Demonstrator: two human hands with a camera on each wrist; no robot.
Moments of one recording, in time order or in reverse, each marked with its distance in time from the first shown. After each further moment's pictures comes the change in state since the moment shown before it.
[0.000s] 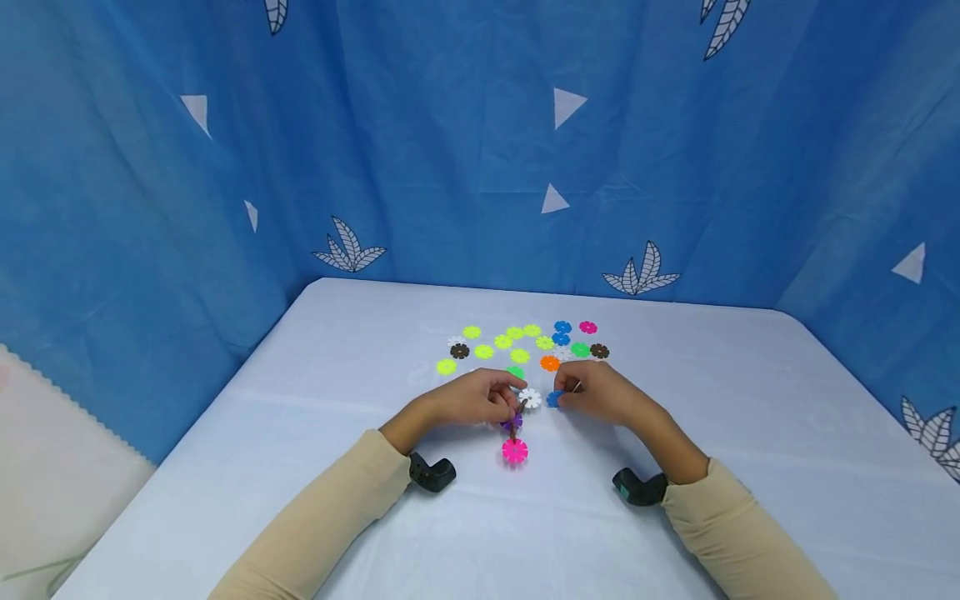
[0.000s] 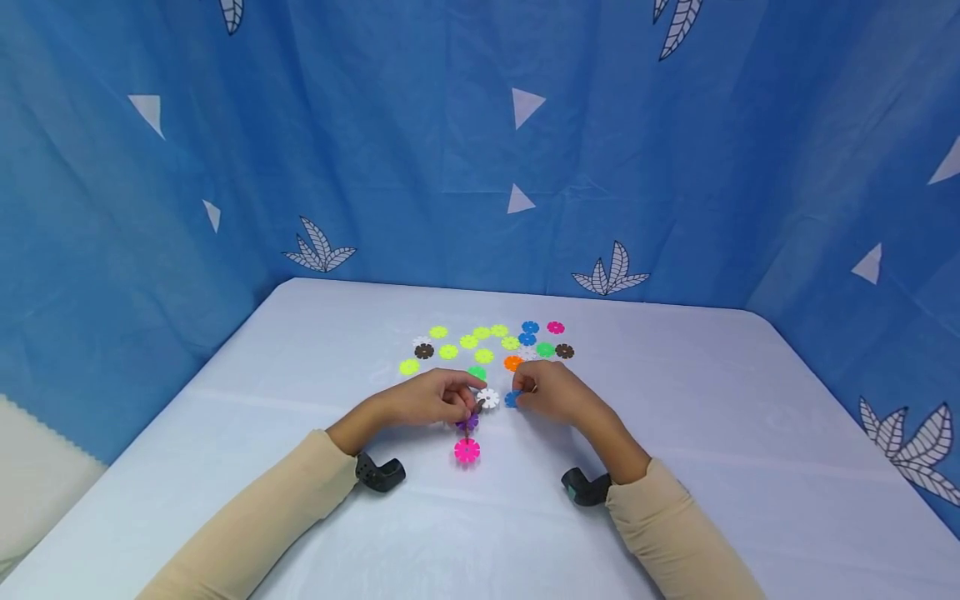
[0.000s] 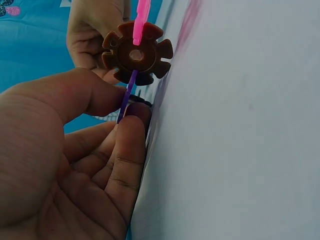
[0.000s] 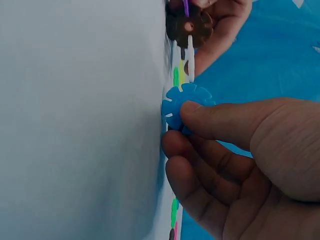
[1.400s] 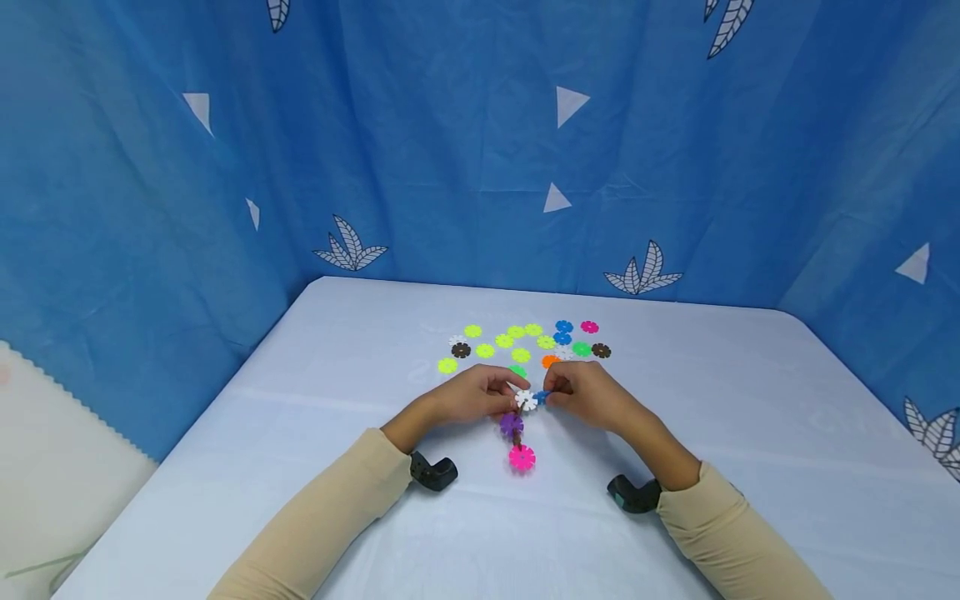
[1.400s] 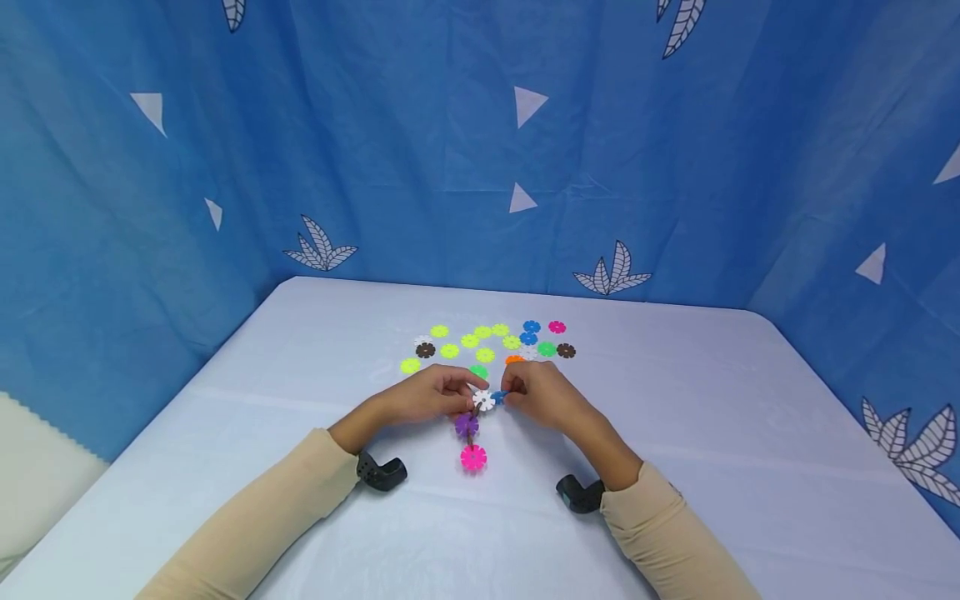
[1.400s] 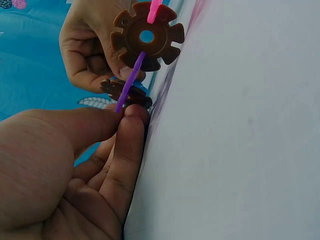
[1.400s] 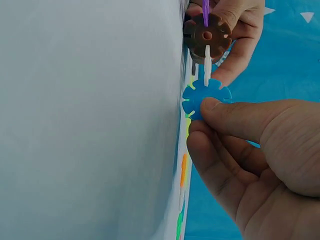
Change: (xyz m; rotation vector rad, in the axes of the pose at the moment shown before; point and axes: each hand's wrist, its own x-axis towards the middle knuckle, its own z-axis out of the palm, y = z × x) left_hand -0.001 -0.003 -0.001 -0.053 0.072 0.031; right_hand 0.000 -0.011 0.012 -0.012 0.079 -0.130
